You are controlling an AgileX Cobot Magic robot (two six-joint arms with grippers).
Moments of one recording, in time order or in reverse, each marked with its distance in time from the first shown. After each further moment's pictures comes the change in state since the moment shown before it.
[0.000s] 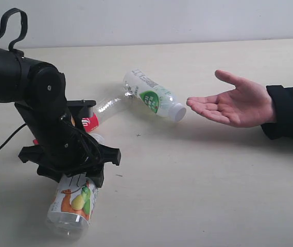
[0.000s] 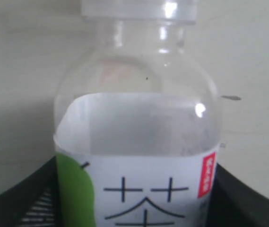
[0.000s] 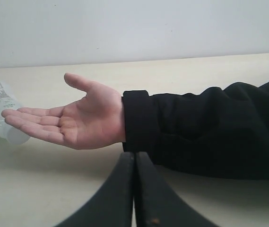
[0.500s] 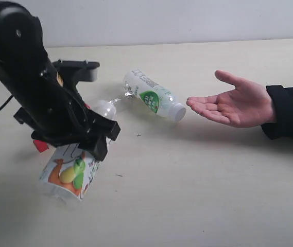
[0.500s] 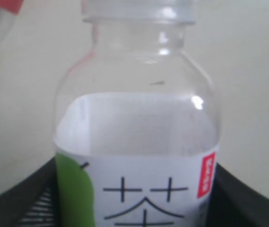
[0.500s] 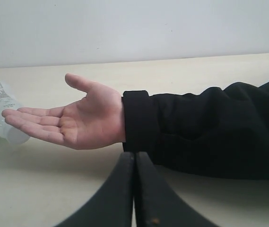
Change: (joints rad) left arm 0.000 -0.181 -0.118 -0.011 0.167 0.213; right arm 0.000 0.000 0.000 0.000 0.000 0.000
